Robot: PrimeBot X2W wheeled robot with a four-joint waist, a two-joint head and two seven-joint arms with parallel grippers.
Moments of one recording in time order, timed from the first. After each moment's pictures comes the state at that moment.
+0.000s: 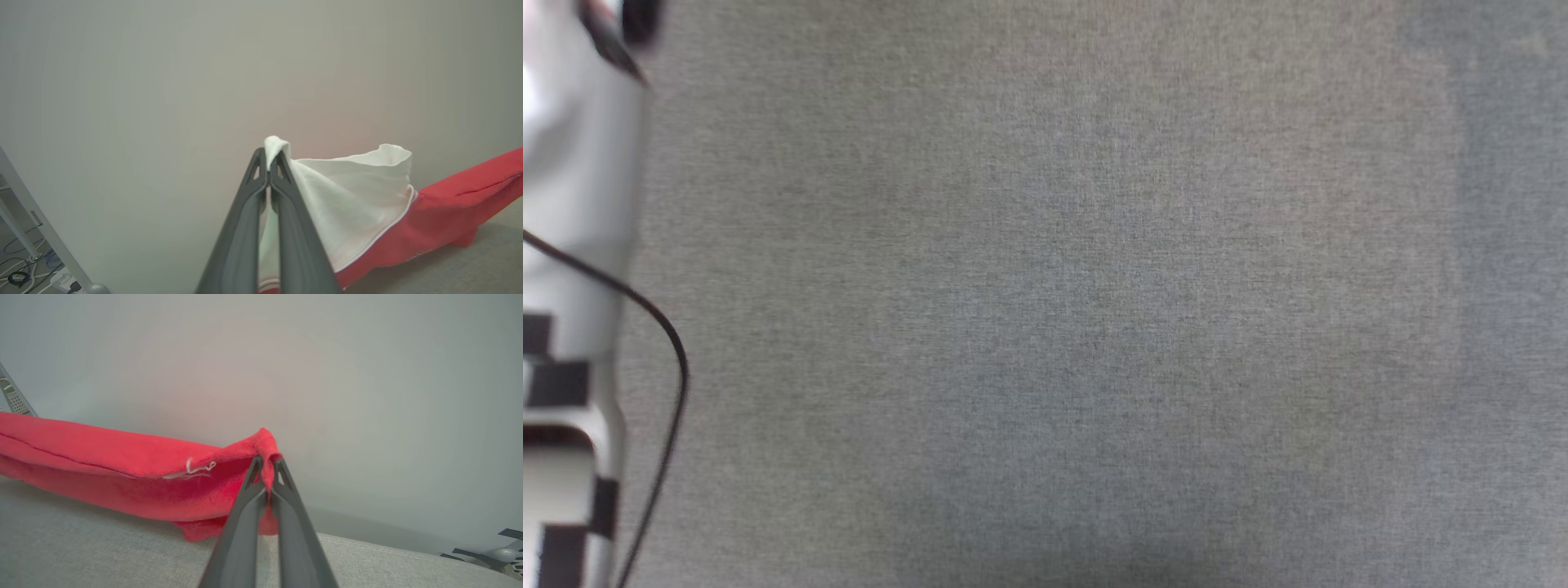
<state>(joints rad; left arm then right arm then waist) -1.26 0.38 -0.35 0.49 -0.42 -0.12 -0.26 -1.36 -0.43 0.39 0.79 0.49 0.14 -0.13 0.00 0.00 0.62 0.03</state>
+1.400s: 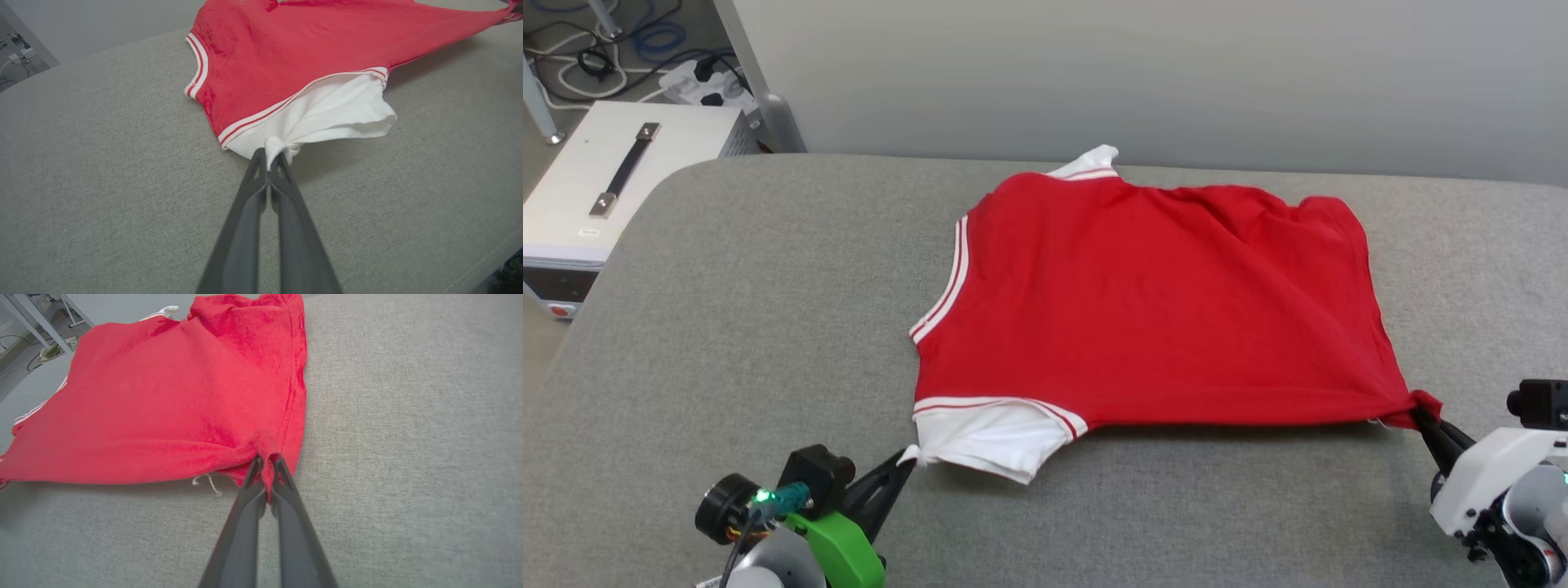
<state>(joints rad) -0.20 0.54 -0.65 0.31 -0.54 -0.13 -0.14 -0.36 -0.56 0.57 0.67 0.97 0.14 -0.10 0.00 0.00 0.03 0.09</state>
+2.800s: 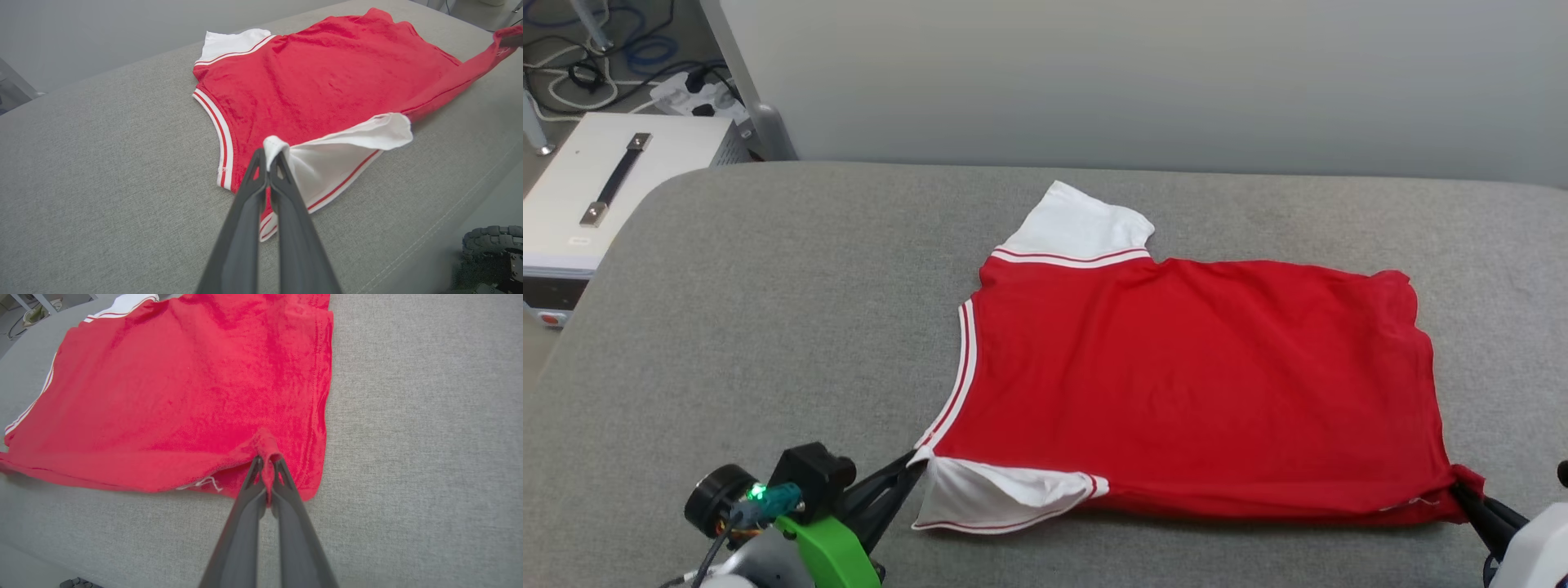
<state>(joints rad) -0.10 0.68 -0.66 -0.06 -0.61 -0.08 0.00 0.14 -0.51 0.04 0.05 0.72 0.14 0.33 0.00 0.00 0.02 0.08</state>
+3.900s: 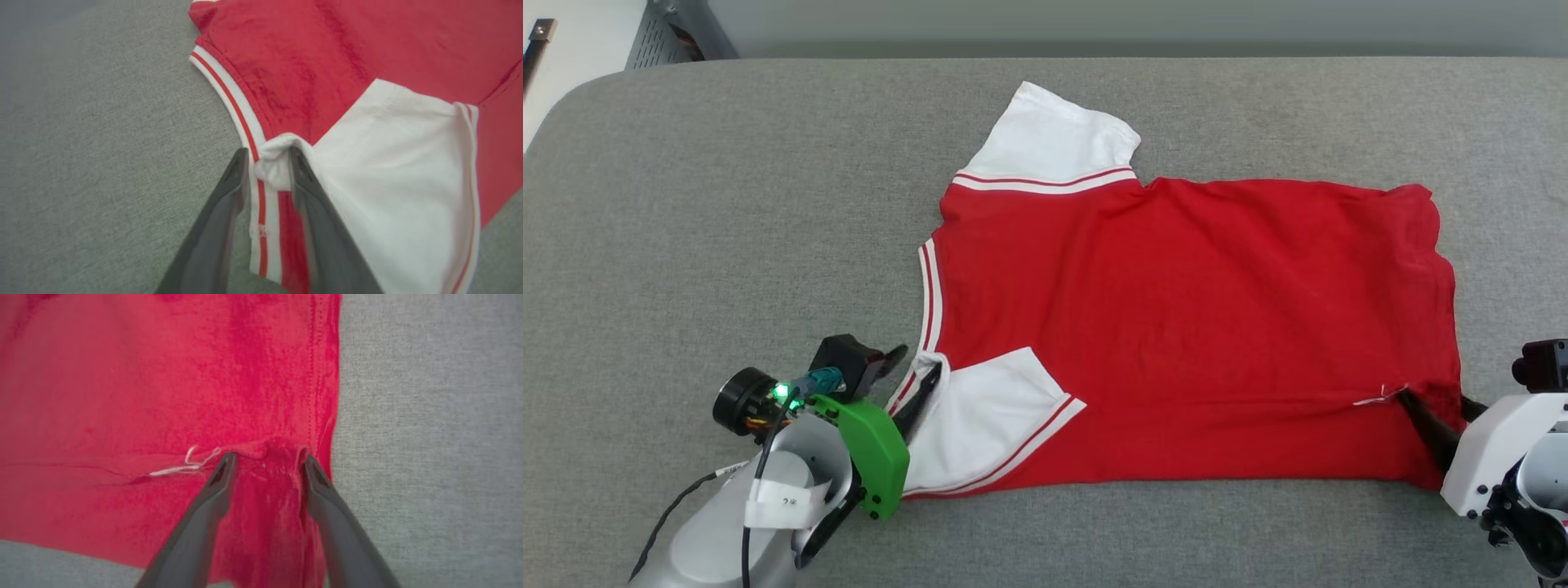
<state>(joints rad) -0.48 0.49 -0.76 0.46 -0.58 -0.11 -0.07 -0.16 -0.42 0.06 0.21 0.58 0.13 0.41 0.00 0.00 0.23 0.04</state>
